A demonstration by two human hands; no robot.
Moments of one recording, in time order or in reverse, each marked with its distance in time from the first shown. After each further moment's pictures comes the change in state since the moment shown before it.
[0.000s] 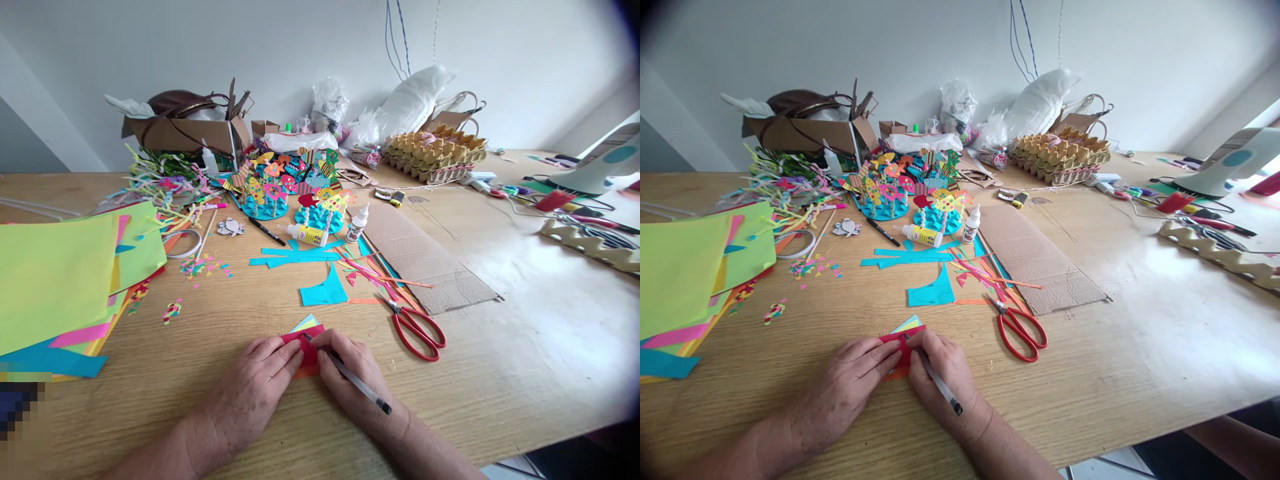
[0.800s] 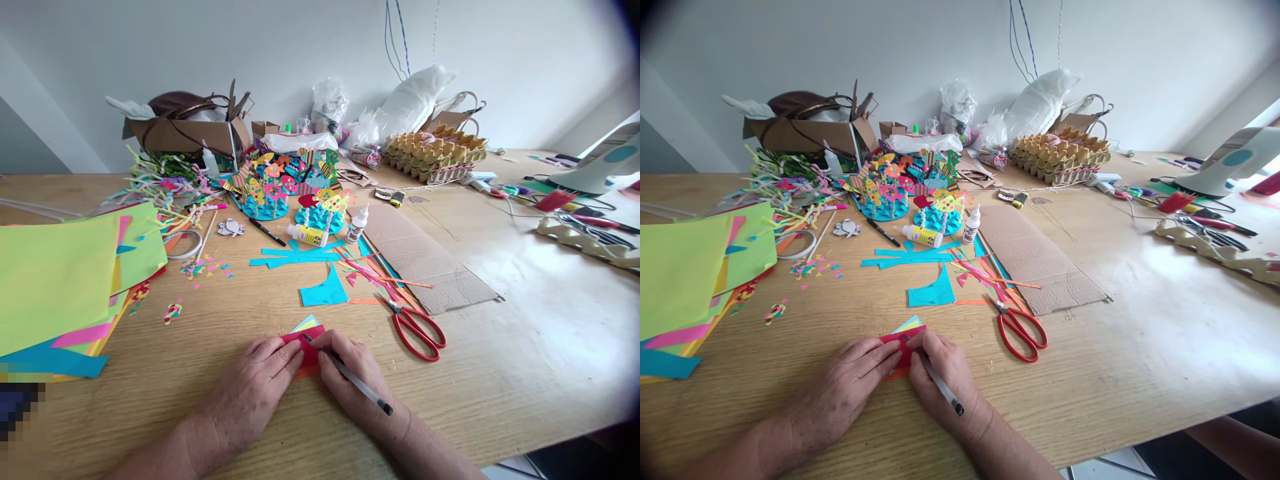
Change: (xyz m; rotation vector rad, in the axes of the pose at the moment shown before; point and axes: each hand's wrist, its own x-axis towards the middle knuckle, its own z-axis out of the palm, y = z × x) left_hand 0.001 0.000 -0.002 0.001 0.004 0.000; right_hand -0.001 0.001 0.001 -0.001 -0.002 0.008
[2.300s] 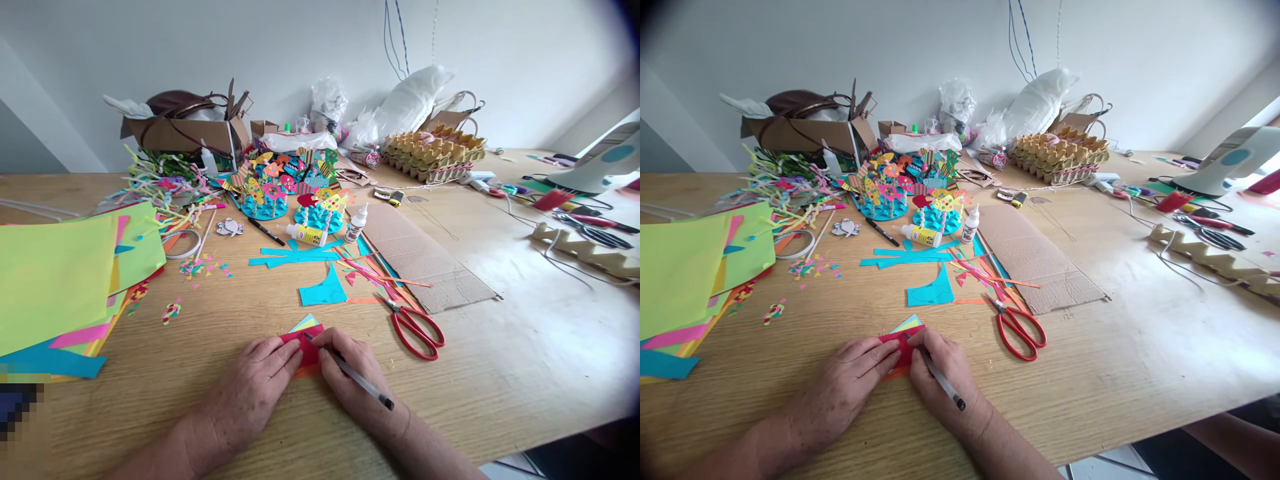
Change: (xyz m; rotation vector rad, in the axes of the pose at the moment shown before) left_hand -0.001 0.000 0.000 0.004 0.013 0.003; right_hand 0.000 0.001 0.000 0.016 0.032 0.006
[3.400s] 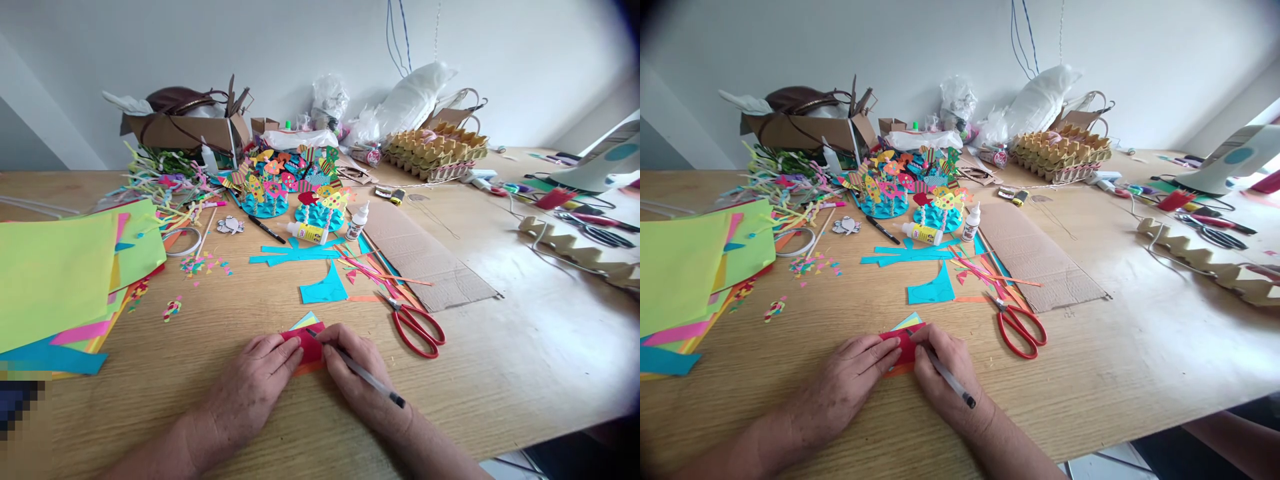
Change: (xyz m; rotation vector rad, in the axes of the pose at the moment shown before) left_hand 0.001 0.000 -0.001 0.005 0.016 0.006; right_hand 0.000 -0.001 -0.004 0.065 0.011 0.064
